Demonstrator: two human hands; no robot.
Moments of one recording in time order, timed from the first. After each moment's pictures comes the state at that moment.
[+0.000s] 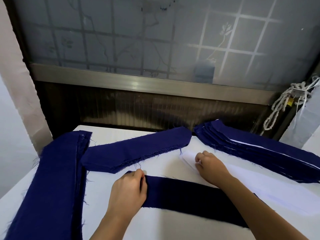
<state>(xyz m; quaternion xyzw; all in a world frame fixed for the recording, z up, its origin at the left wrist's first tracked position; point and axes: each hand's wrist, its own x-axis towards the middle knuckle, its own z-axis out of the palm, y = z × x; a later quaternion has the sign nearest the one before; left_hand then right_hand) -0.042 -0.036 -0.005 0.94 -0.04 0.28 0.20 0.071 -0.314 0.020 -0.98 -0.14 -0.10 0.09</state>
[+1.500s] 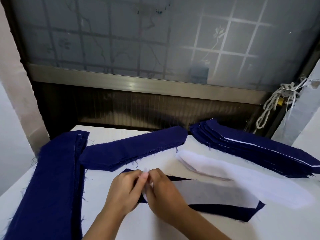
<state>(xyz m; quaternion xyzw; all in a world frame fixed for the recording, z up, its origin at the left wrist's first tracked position) -0.047 -0.028 -0.005 0.89 -0.12 0.22 0.38 -0.049 -0.179 0.018 -0.90 -0.27 -0.13 0.31</state>
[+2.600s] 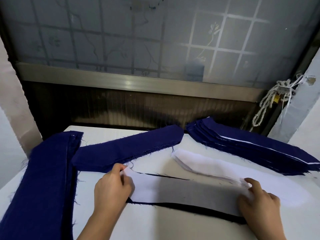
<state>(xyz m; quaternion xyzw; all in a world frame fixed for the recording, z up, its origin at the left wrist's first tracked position) -0.047 -0.035 0.010 0.92 0.13 0.20 0.32 -0.066 -0.399 0.005 -0.95 0.14 -0.21 0.20</state>
